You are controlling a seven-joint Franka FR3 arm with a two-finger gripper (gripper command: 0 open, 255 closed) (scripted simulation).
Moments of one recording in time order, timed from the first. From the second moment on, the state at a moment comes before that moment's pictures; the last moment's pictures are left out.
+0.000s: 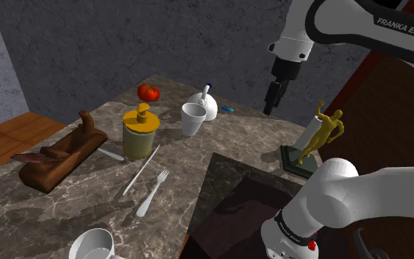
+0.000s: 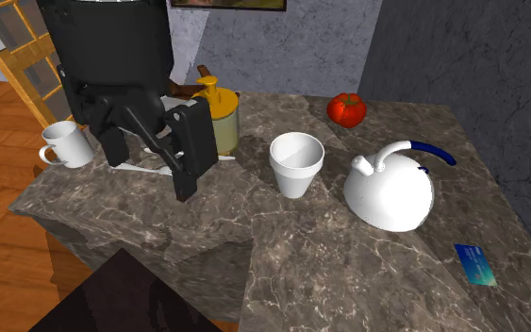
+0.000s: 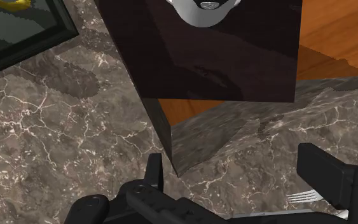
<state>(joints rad) -0.02 -0.76 -0.06 -2.33 -0.05 1.42 -0.16</state>
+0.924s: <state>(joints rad) -0.01 -0.37 0.01 -2.24 -0.05 1.74 -0.05</state>
